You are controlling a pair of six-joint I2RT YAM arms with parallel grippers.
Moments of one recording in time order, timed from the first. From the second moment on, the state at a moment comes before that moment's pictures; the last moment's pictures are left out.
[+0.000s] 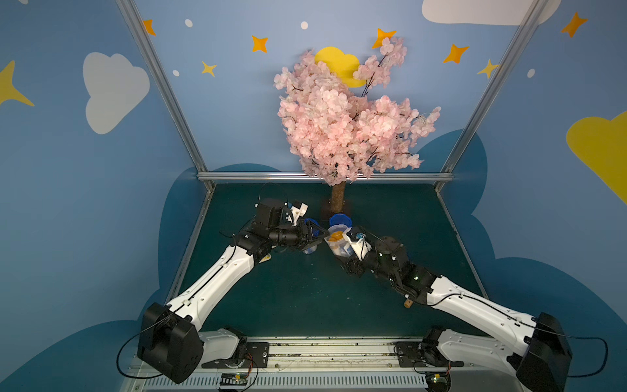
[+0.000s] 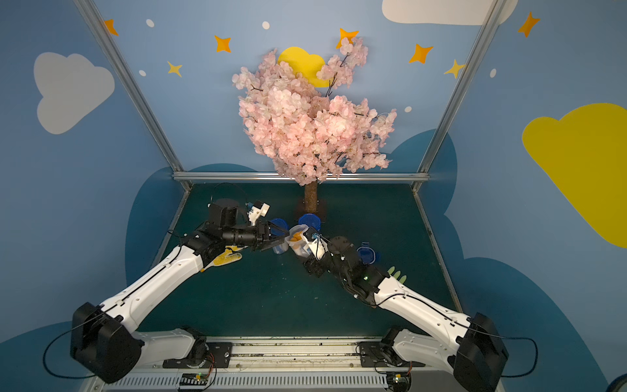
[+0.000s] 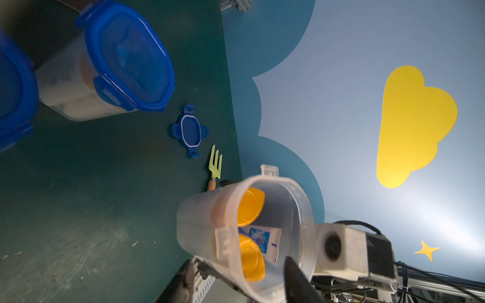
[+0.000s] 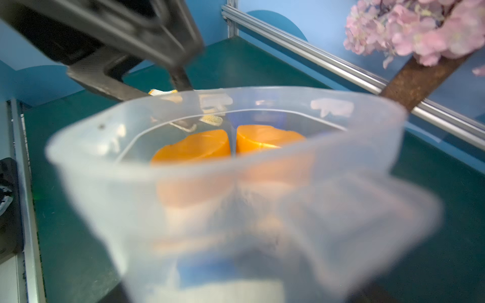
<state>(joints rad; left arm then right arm) -0.43 1.28 1.05 -0.30 0.82 -0.92 0.87 1.09 0.76 -0.11 -0.01 -0.03</state>
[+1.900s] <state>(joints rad) -0.41 1.10 1.02 -0.55 0.33 -0.71 0.89 1.42 0.75 -0.51 0.01 0.22</state>
